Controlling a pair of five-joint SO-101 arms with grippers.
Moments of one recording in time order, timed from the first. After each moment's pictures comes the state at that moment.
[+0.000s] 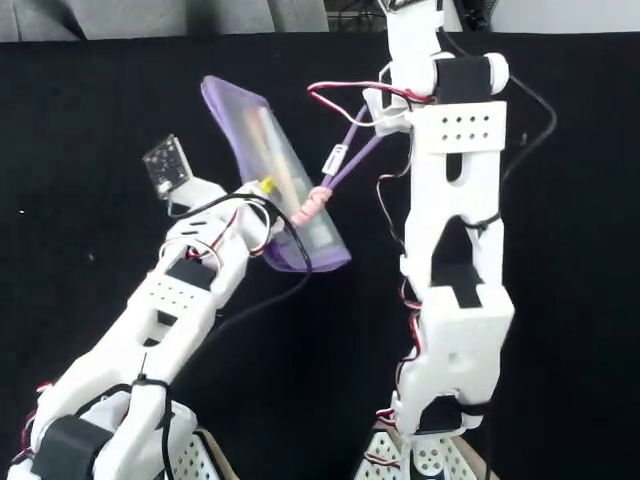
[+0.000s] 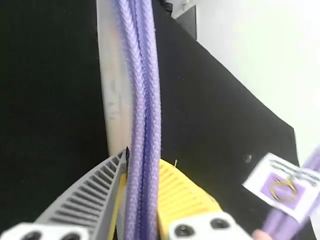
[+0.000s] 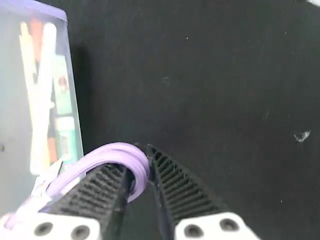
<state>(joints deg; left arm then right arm) 15.6 -28.3 58.2 2.6 47.8 -4.0 24.6 -56.0 99.3 16.2</state>
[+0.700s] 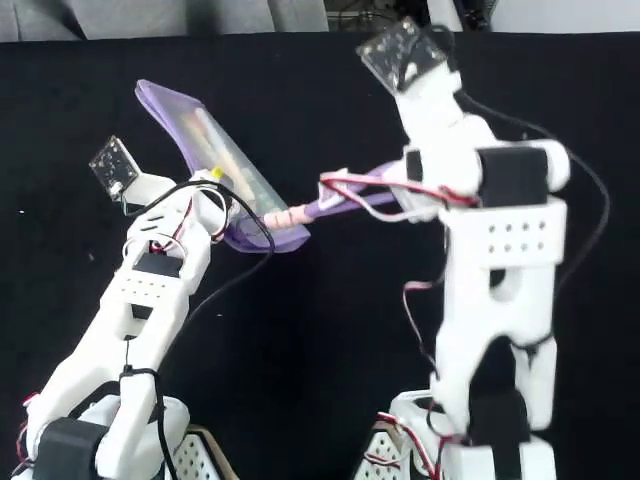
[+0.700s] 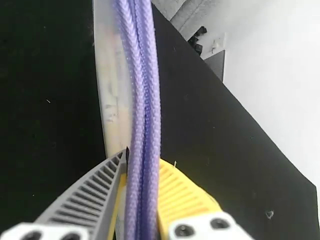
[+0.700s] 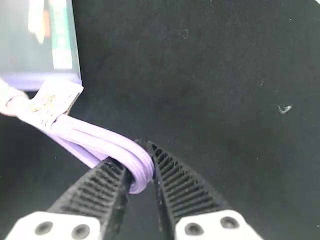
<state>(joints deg) 4.7 -28.4 58.6 2.6 48.1 -4.0 -18.5 -14.1 99.3 30.5</state>
